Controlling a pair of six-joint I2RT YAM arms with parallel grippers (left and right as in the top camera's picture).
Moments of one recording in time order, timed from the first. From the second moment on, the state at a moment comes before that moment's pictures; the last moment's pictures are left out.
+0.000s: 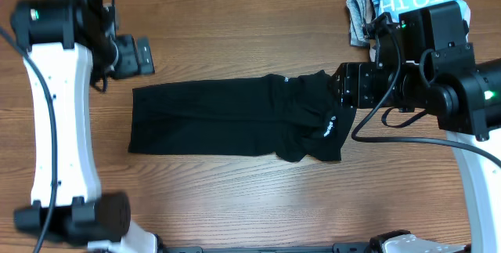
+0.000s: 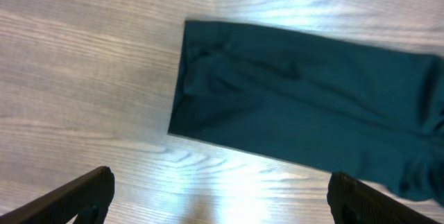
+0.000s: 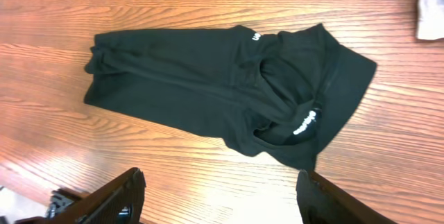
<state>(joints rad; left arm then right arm) 0.06 1.75 2.04 -1.60 -0.03 -0.19 0.26 1.44 1.90 -1.49 -0.25 0.22</state>
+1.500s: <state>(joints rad) 0.26 1.84 1.06 -0.56 0.10 0.11 0.26 1.54 1.84 -1.43 -0.23 0.24</state>
